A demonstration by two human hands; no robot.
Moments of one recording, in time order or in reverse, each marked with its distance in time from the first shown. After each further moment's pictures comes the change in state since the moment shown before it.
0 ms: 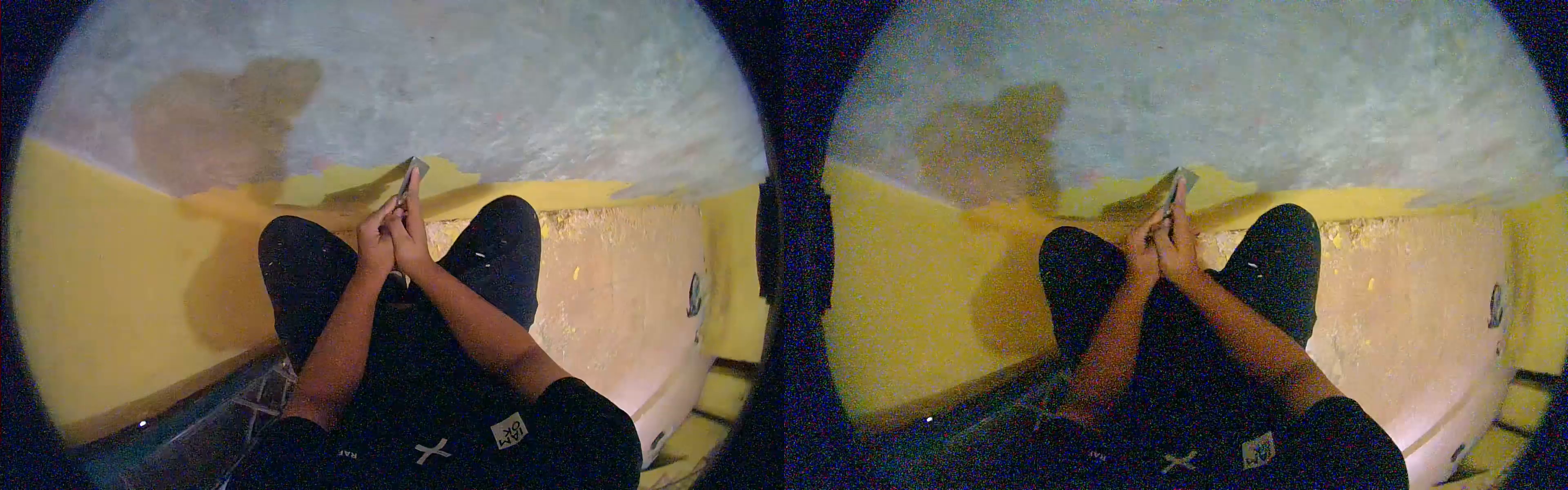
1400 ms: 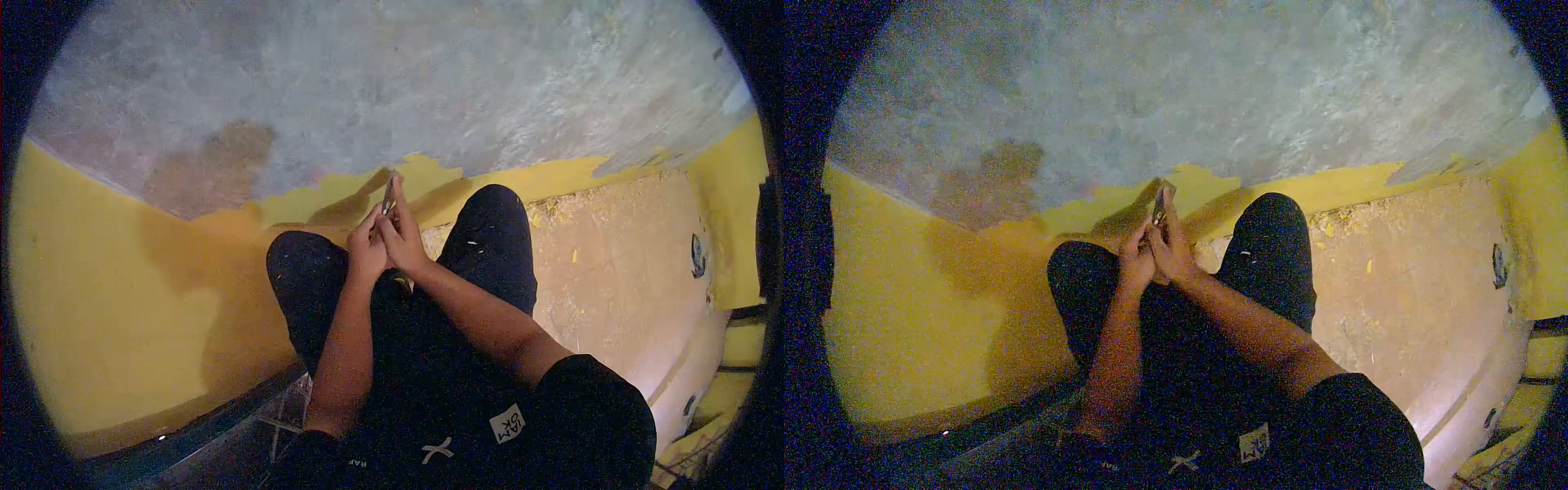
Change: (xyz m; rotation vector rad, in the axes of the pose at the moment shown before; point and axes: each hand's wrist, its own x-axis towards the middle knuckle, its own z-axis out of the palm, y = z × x) left_hand -0.011 0.018 -0.020 0.103 -0.164 -0.116; right_hand -0.014 -0.007 0.002 -0.062 -0.022 0.033
